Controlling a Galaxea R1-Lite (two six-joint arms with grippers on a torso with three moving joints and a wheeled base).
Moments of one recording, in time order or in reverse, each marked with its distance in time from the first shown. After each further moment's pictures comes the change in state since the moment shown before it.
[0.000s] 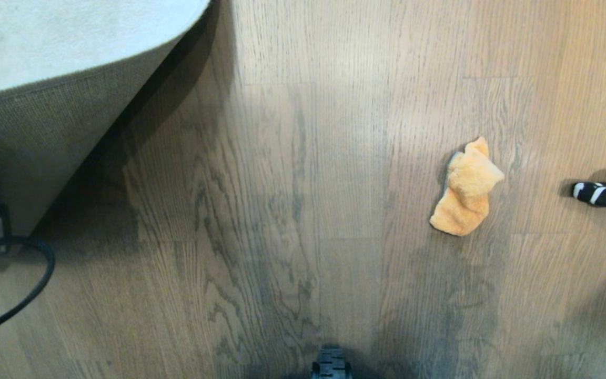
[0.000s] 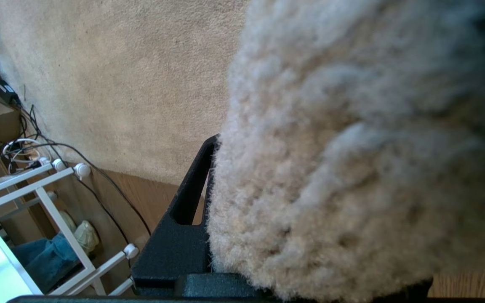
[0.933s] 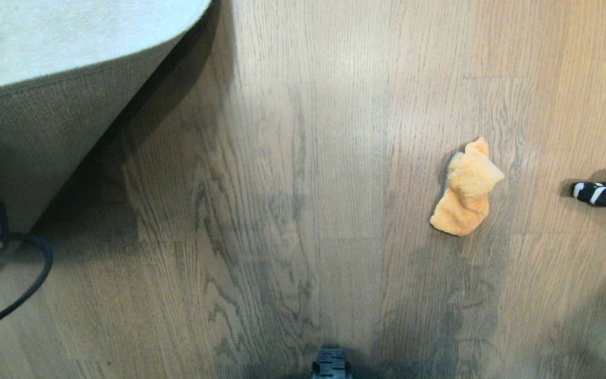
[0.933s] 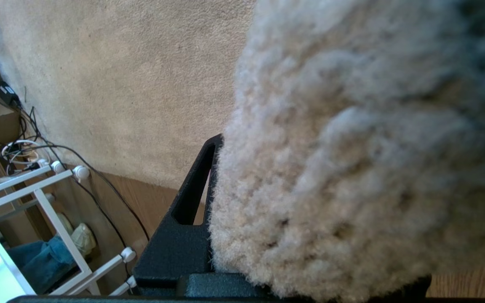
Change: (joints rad) left arm 0.000 -0.001 -0.001 -0.021 -0.003 -0.001; right arm 0.000 0.000 0.000 0.000 0.000 -0.001
